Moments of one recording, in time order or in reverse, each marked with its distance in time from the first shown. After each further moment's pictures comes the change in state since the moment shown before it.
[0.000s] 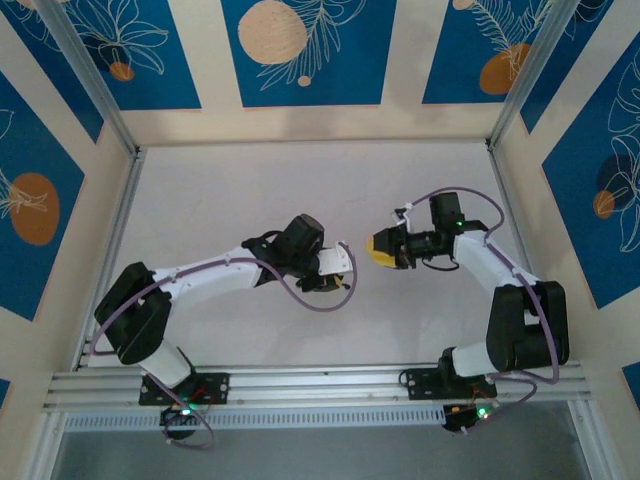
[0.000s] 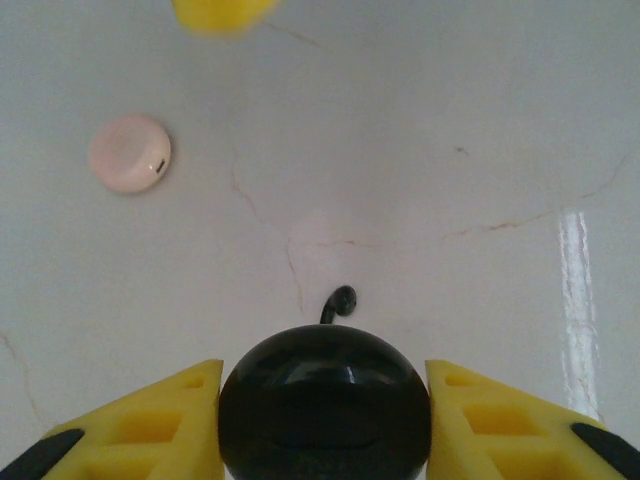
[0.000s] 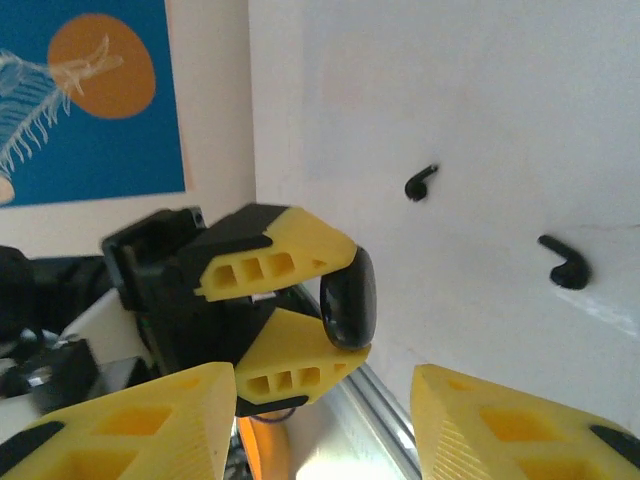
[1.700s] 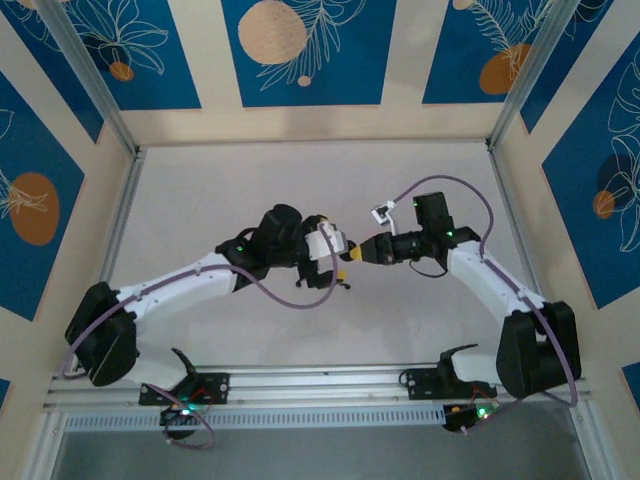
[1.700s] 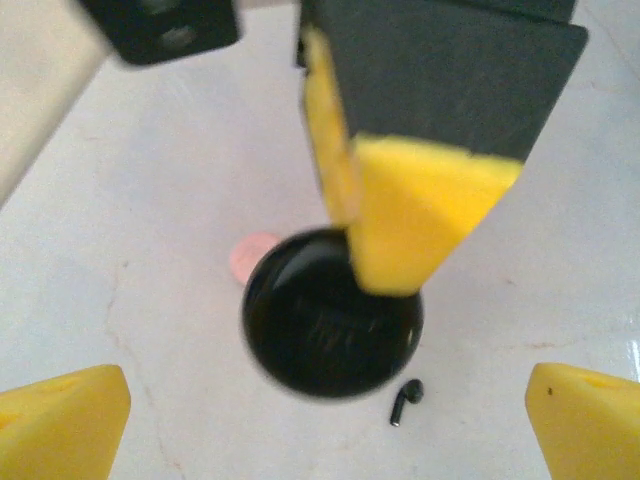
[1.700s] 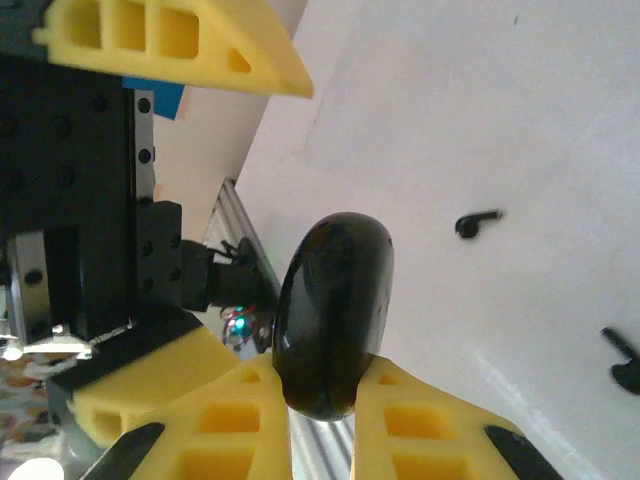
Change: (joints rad) left arm 0.066 -0.196 -0.083 0.196 0.024 -0.116; right arm 0.119 -0.150 -0.029 0.166 0.065 -0.133
